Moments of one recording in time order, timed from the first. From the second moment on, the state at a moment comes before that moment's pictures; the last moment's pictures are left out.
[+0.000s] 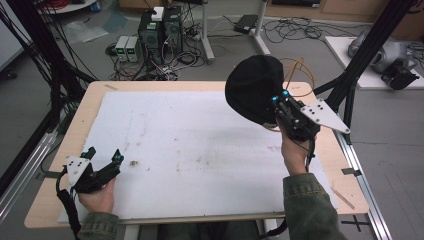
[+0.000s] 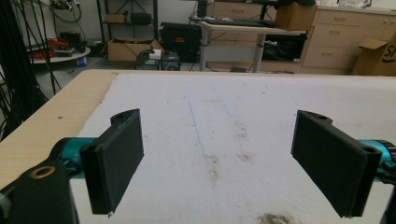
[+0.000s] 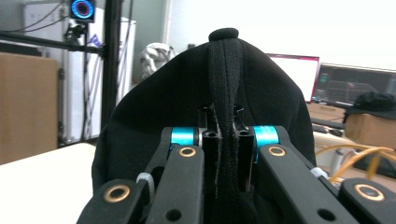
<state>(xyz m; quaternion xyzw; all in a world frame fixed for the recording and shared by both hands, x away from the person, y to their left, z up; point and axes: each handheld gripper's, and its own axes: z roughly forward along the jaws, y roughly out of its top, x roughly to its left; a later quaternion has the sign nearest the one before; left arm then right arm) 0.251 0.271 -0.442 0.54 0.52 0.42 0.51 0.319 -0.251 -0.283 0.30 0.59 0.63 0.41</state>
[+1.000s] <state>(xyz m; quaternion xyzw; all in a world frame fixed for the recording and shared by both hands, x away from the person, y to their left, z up) 0.254 0.266 -0.445 0.55 0.51 0.41 0.52 0.365 -0.287 -0.255 0.34 0.56 0.55 0.52</state>
